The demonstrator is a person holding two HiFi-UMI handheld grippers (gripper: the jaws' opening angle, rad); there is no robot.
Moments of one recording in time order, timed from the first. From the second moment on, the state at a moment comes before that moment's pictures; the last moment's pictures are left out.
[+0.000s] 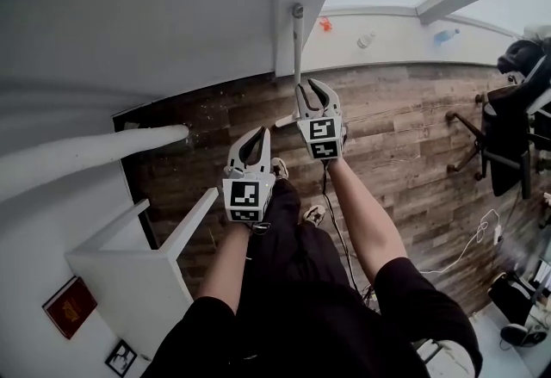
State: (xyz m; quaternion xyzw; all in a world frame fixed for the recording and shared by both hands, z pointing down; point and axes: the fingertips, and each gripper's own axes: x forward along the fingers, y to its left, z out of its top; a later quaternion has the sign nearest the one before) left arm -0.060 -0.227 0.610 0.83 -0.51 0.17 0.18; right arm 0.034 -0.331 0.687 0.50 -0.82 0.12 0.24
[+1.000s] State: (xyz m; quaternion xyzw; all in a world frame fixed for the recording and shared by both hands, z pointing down) left arm -0.001 -0.128 0.497 0.84 -0.52 0.12 0.13; right arm 0.088 -0.153 0.501 0.51 -0.85 0.07 0.14
